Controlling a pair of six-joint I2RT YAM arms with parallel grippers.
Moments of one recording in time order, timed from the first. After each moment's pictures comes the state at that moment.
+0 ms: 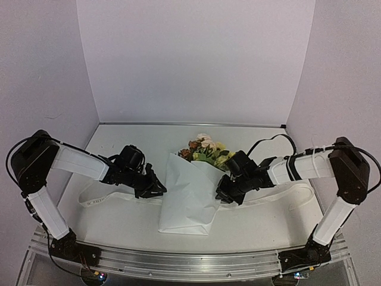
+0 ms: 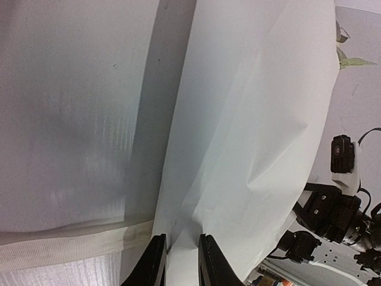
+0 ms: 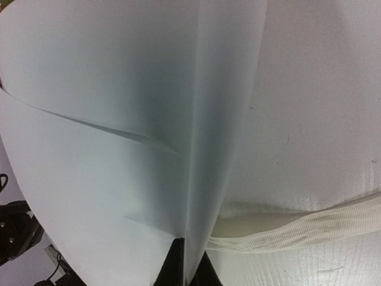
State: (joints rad) left arm -0.67 1.69 0.80 0.03 0.47 -1.08; right arm 0.81 1.71 0.93 -0.24 -0.12 1.24
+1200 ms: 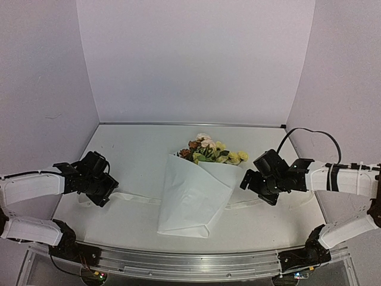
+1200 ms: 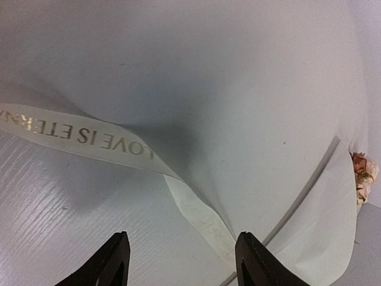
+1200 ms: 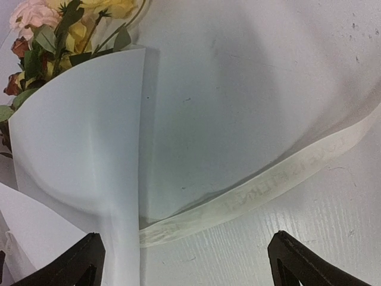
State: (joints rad) left arm -0.55 1.12 0.57 -0.49 -0.13 -1.44; right arm 0.75 1.31 0.77 -0.50 0.22 1.12
